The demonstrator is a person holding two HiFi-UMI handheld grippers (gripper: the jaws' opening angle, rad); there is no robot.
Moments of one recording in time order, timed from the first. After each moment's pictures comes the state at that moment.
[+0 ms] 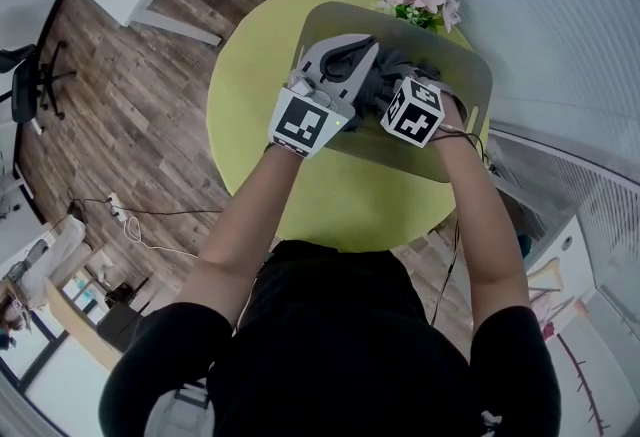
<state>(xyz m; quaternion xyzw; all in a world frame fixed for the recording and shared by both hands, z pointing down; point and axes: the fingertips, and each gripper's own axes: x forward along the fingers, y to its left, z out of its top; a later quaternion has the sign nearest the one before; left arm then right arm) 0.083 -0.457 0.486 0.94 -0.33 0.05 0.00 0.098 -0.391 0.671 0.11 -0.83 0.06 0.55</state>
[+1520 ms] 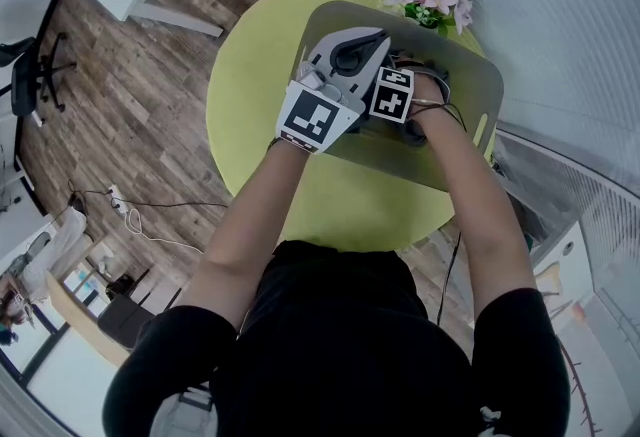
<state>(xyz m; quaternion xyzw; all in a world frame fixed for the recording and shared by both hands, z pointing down) 0.089 -0.477 0.504 0.94 -0.33 0.06 0.01 0.086 -0.399 0.780 0.00 -0.79 0.05 0.62</state>
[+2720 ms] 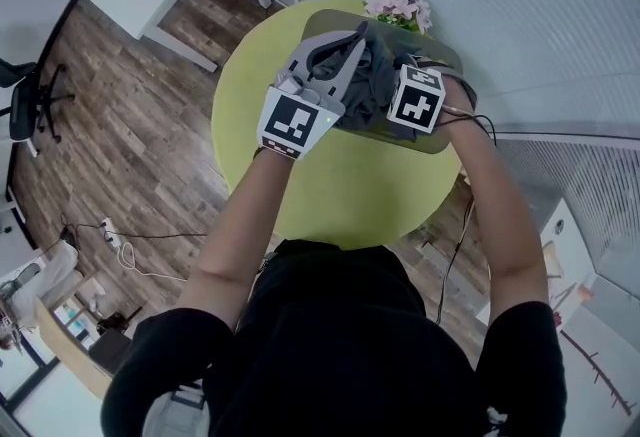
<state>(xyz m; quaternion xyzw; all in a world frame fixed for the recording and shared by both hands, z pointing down) 0.063 -0.390 0.378 0.94 -0.34 0.03 -0.05 0.119 -0.343 0.563 0.09 -0.78 0.02 0.62</state>
